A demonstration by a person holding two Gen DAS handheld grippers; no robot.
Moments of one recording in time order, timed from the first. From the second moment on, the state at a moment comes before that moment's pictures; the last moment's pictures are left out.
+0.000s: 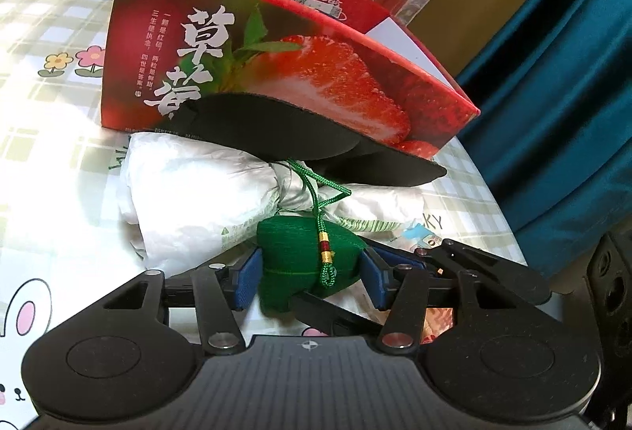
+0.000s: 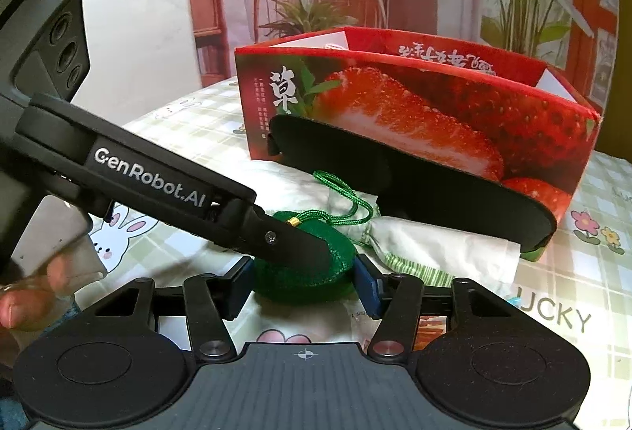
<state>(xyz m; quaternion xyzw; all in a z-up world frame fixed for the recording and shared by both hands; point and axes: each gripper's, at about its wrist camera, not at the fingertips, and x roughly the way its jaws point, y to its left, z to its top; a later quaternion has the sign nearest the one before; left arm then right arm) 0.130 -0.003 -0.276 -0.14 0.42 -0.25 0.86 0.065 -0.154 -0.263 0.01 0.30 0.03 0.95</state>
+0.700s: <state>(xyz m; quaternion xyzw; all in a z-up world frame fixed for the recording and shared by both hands) 0.127 -0.005 -0.265 -0.14 0.40 -0.26 0.87 0.065 -0.153 -0.262 0.00 0.30 0.03 0.95</state>
